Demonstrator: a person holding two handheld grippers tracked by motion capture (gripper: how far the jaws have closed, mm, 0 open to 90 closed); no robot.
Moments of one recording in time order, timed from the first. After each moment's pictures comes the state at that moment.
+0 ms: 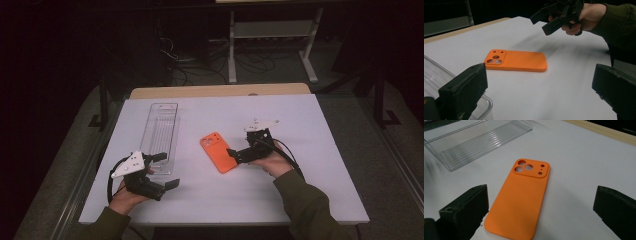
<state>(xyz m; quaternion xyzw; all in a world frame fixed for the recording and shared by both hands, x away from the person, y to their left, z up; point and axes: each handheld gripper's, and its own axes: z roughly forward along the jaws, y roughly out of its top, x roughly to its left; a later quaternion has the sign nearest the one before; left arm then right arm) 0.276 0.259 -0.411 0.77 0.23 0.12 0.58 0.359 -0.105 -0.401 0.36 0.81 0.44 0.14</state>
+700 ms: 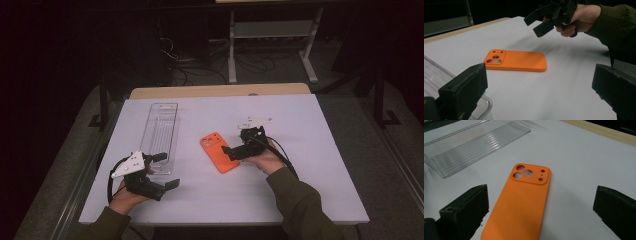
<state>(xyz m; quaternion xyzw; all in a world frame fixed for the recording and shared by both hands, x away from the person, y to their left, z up) 0.276 0.259 -0.410 0.77 0.23 0.12 0.58 0.368 -0.089 -0.404 0.37 0.81 0.44 0.14</state>
